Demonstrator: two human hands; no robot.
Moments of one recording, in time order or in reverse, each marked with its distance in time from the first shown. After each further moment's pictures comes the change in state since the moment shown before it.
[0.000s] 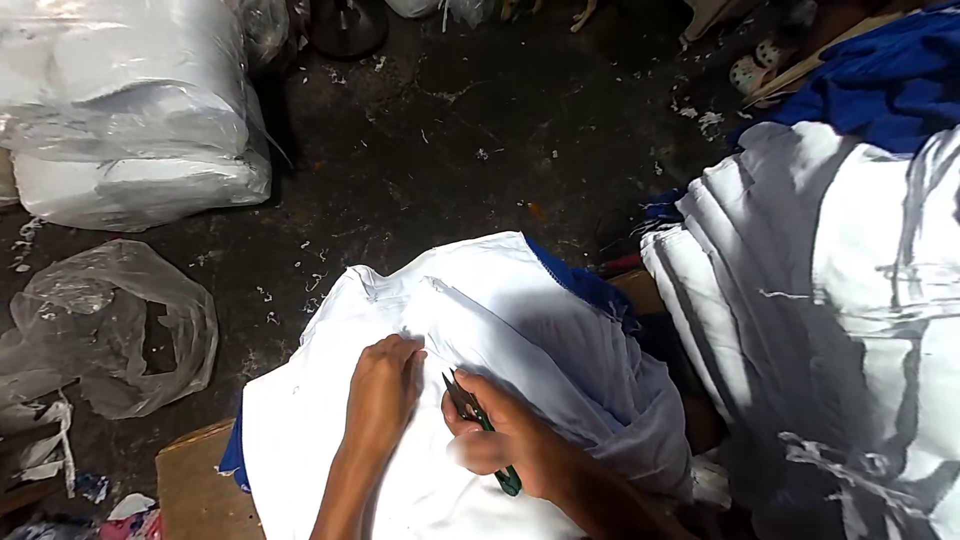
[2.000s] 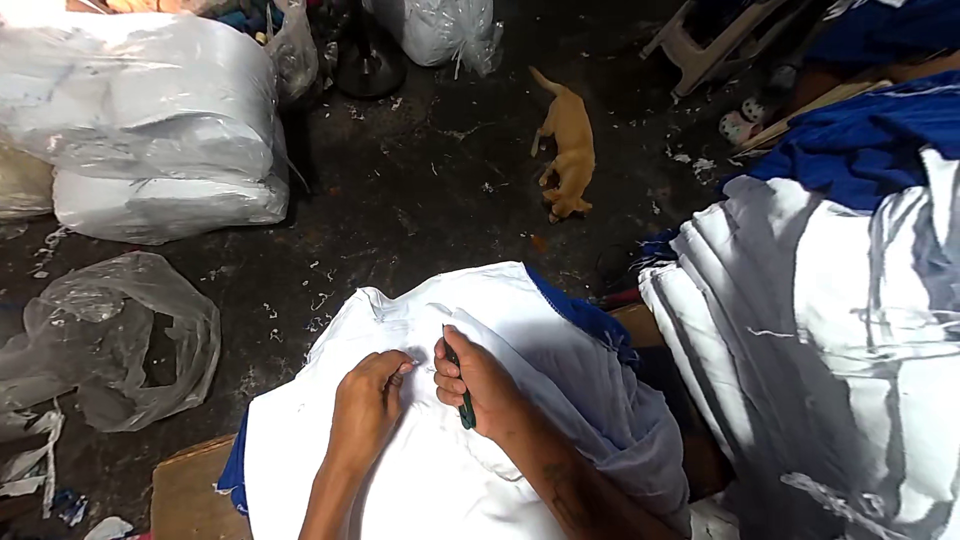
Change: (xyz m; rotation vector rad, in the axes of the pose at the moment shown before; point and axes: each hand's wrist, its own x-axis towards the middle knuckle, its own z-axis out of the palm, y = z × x) left_hand 0.003 -0.023 -0.011 -0.099 0.167 0.090; right_hand 0.058 -0.041 0.016 -0.059 0.301 -0.337
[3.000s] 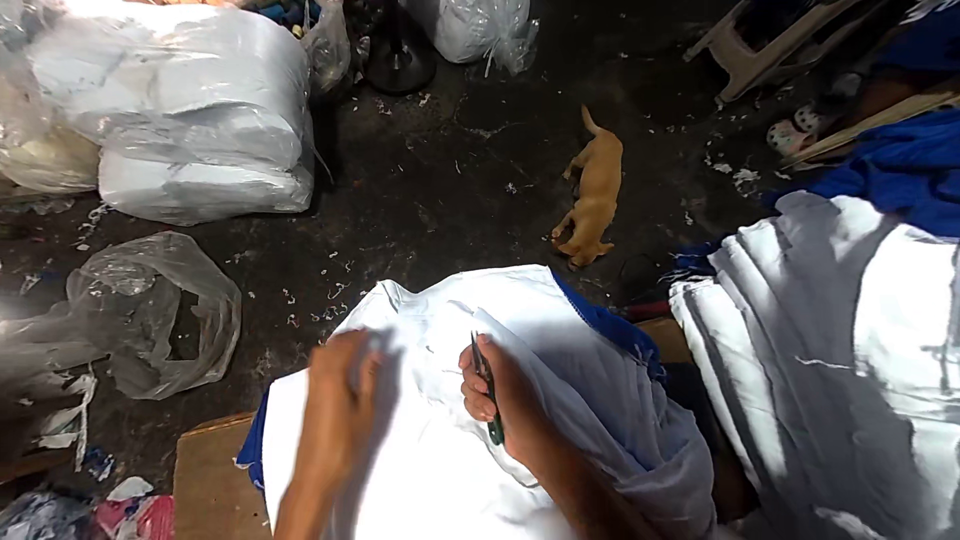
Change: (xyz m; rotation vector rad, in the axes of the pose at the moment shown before) left_hand -0.010 -0.002 -0.055 0.069 -0.005 -0.265; right_hand -0.020 0.006 -0.008 -0.151 -0.043 -0.132
